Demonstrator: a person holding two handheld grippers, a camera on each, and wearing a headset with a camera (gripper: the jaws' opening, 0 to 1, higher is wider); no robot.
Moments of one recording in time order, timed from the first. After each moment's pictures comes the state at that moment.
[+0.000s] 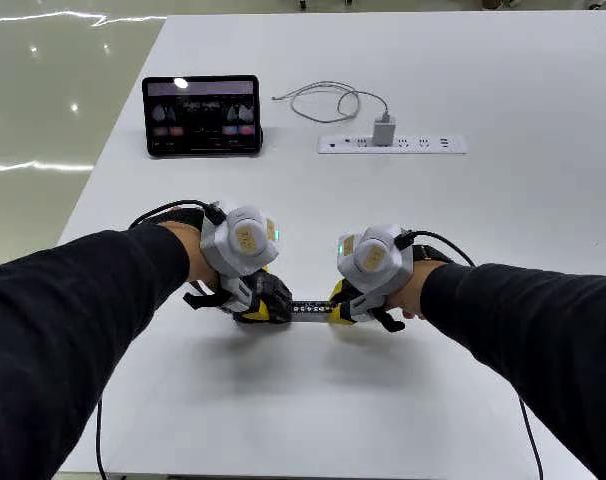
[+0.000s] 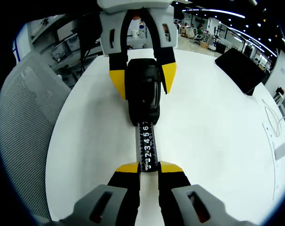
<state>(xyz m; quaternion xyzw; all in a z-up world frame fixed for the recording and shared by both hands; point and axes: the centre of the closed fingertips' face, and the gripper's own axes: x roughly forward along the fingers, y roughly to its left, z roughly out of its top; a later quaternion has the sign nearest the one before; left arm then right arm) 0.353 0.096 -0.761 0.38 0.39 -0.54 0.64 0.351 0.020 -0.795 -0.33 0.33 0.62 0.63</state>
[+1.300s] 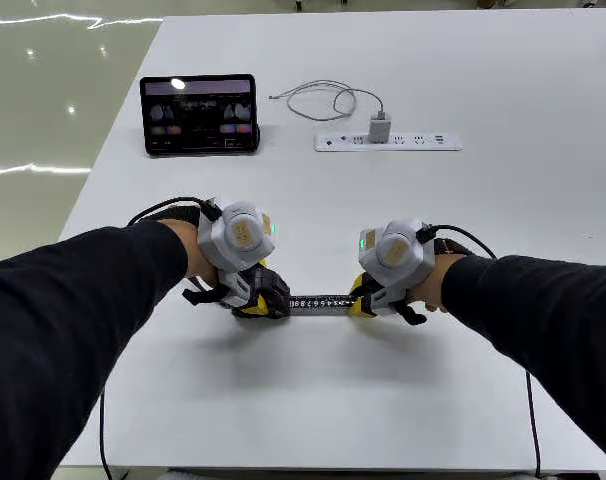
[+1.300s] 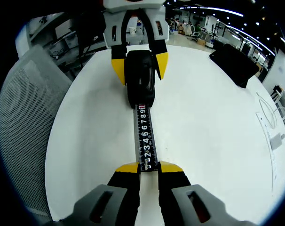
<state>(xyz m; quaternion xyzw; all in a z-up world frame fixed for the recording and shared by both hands) 0.351 0.094 -0.759 0.37 0.39 -0.54 0.65 0.353 -0.012 -0.793 -0.34 0.33 0.61 0.64</state>
